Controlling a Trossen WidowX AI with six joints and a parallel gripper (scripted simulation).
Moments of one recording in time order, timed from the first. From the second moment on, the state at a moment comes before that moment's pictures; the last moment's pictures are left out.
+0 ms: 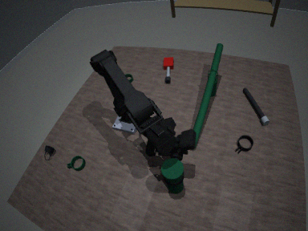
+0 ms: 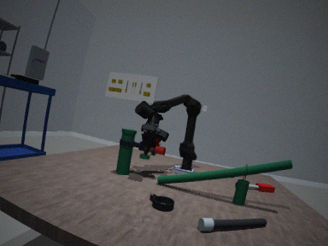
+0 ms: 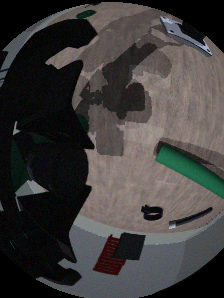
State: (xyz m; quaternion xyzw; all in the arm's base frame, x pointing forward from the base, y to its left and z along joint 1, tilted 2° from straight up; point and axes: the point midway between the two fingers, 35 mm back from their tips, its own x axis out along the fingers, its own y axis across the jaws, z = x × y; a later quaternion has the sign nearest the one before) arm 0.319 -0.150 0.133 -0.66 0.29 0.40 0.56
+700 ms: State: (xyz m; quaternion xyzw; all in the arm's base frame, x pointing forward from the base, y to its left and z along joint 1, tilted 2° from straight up) arm 0.332 -0.148 0.133 -0.64 0.34 0.36 0.59
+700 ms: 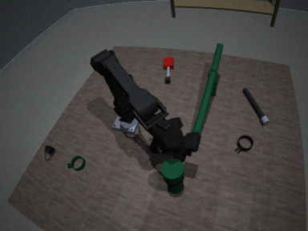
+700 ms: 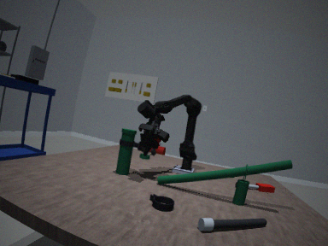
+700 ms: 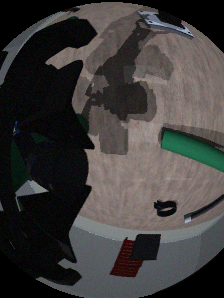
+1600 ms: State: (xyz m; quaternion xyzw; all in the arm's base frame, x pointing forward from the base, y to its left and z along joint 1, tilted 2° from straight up) arm 0.341 -0.148 0.134 -0.63 0.36 0.33 0.61
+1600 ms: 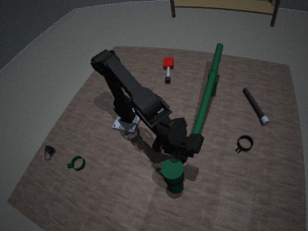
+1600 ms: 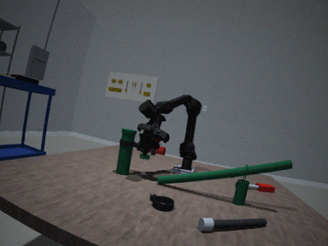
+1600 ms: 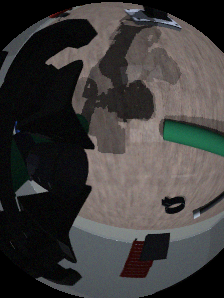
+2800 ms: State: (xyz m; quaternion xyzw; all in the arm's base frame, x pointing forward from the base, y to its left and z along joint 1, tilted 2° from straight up) arm 0.343 -0.113 0.165 -0.62 0.36 0.33 0.61
